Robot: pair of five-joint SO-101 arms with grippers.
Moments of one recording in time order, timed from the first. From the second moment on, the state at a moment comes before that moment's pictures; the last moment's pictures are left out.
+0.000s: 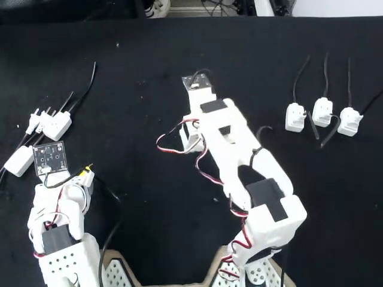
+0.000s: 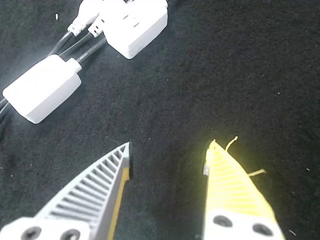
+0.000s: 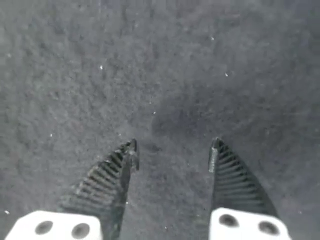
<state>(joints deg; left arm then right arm) -26.2 -103.4 96.0 54.9 -11.5 -18.5 11.2 19.9 61.5 -5.8</state>
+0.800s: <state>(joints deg) -31.8 -103.4 89.2 53.8 -15.2 -22.6 -9.7 53.2 29.3 3.8</state>
